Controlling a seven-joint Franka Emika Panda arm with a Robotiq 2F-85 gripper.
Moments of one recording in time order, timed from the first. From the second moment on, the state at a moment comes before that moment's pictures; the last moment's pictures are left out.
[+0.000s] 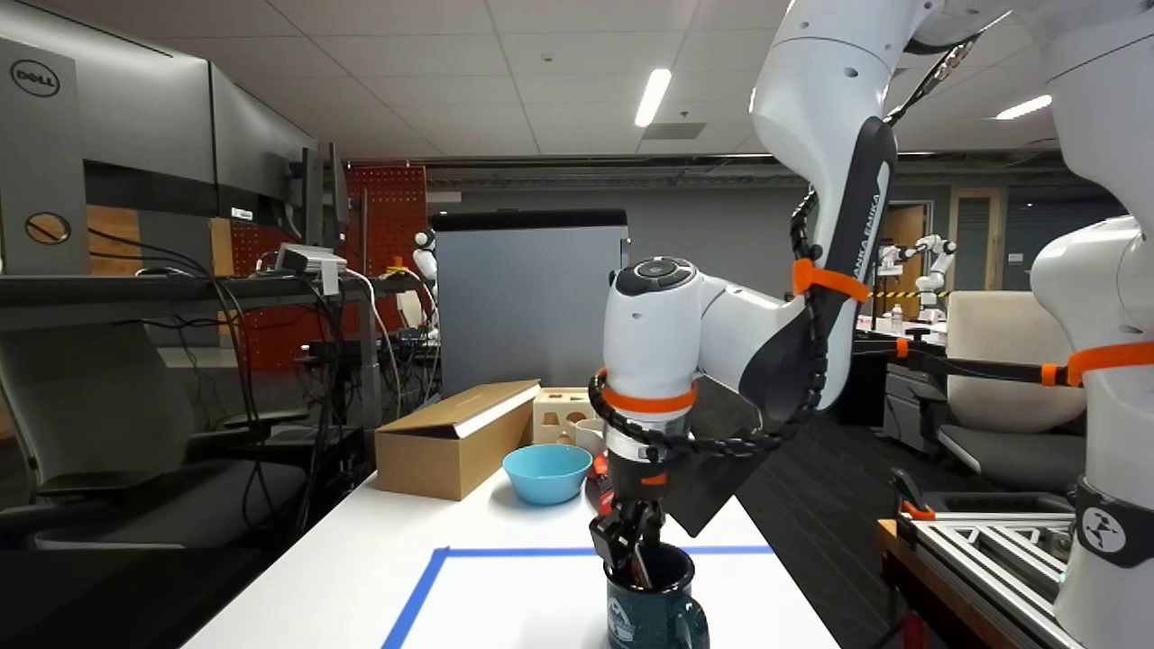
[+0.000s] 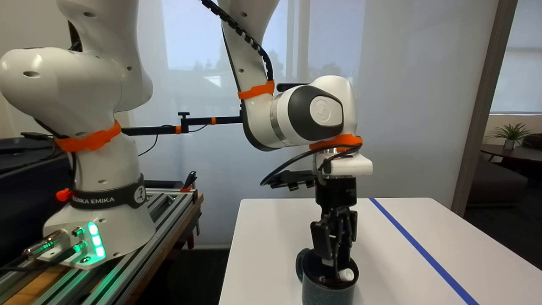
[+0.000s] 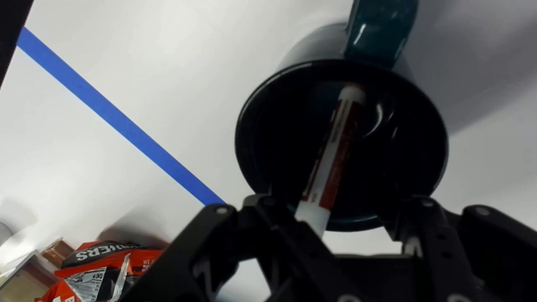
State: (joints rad) arm -0.09 0.26 -0.06 -2.48 -0.86 2.72 1.34
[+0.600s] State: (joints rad) arm -0.09 0.31 -0.08 -2.44 -0.90 2.72 1.35
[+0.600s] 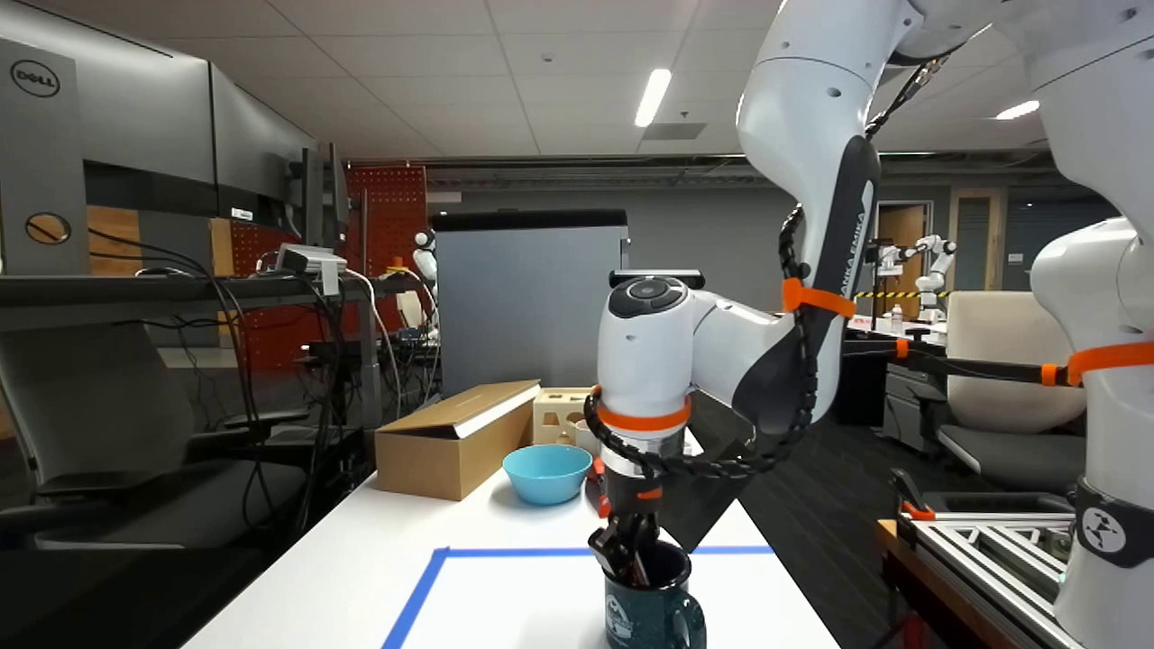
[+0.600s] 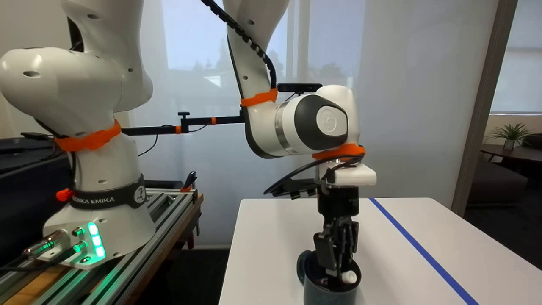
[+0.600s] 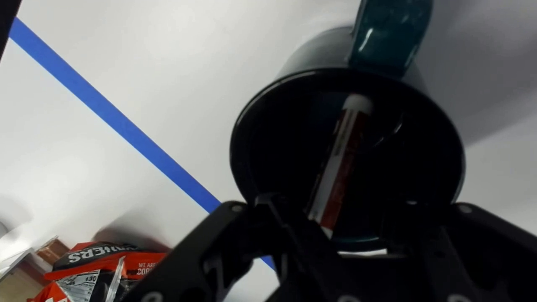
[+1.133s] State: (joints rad) arm -0.06 0.30 -0.07 -2.44 -0.92 2.71 1.36
